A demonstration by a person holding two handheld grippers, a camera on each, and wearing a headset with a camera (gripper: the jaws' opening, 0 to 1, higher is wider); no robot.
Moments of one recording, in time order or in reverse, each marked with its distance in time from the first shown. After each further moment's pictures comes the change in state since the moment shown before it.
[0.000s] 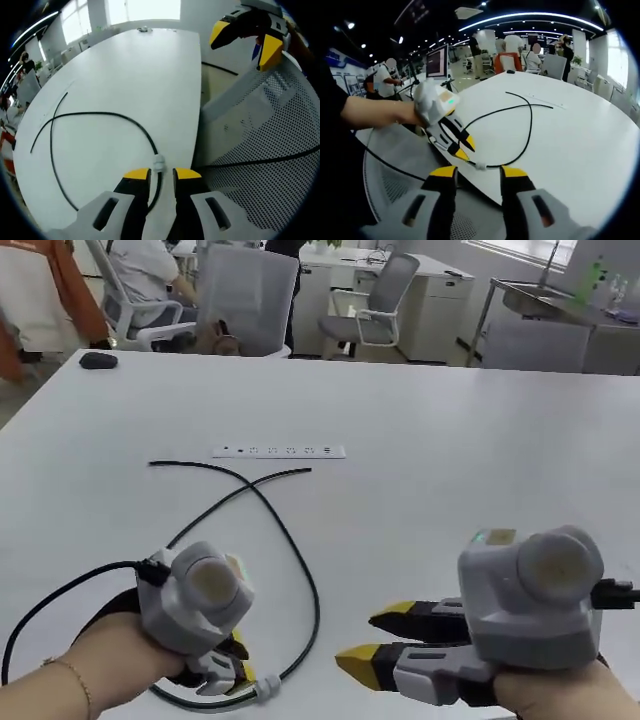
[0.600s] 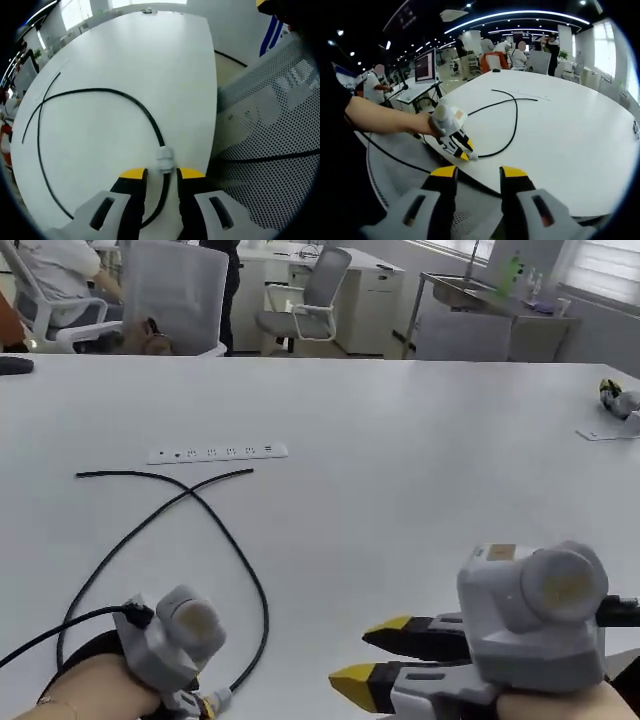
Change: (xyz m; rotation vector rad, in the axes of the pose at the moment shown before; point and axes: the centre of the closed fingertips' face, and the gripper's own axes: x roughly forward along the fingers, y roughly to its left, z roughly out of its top) left arm 0.052 0.011 -0.032 -0.042 0.136 0.023; right arm -0.036 -0.011 -0.020 0.084 -0.011 -0.094
